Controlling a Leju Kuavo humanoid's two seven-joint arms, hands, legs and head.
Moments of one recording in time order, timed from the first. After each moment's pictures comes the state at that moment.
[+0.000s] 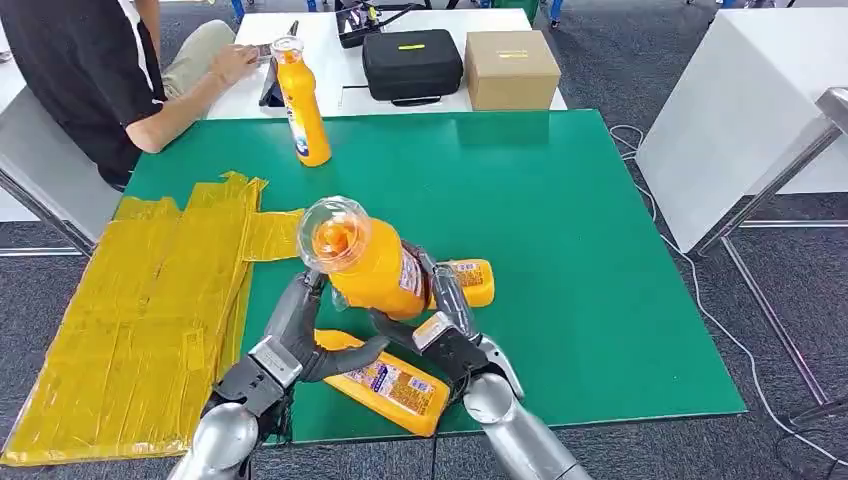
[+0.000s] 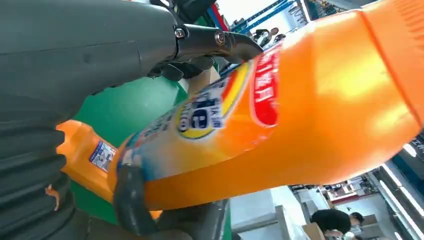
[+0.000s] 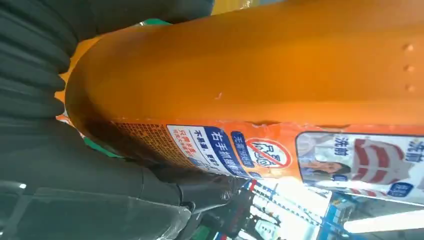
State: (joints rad) left arm -0.20 -0.12 -0.51 -1.55 -0.25 0.00 -0.34; right arm -0.24 0.13 0.48 -1.28 0.28 -0.21 -0.52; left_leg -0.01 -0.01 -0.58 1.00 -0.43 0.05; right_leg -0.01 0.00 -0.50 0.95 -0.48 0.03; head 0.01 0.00
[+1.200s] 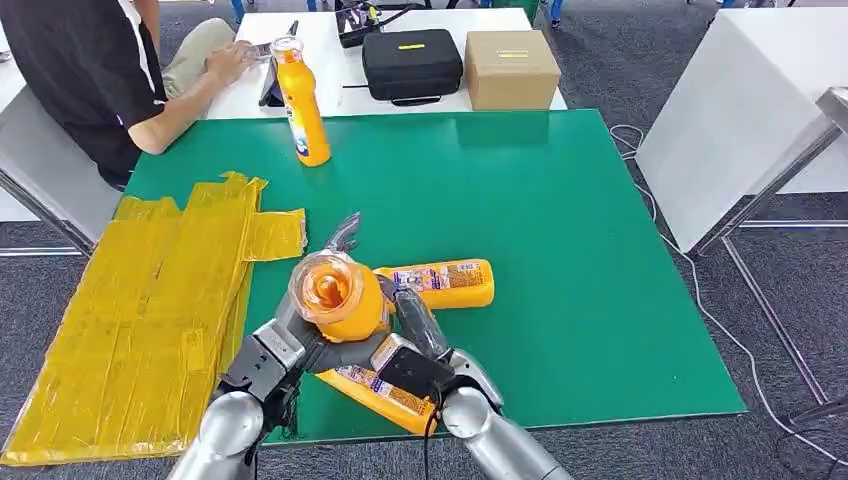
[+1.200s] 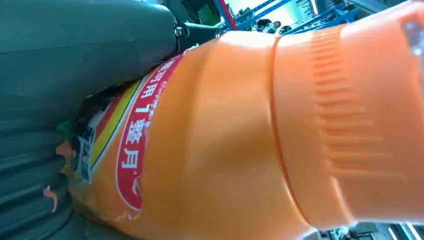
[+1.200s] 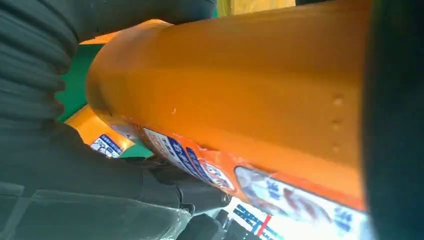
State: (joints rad) left arm -0.24 -0.13 -0.51 -1.50 -0.21 -0.01 -0.34; right arm -0.25 0.16 0.57 -1.17 0.36 -0.15 -0.48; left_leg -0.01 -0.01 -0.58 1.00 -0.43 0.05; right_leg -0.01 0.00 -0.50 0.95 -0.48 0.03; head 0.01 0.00
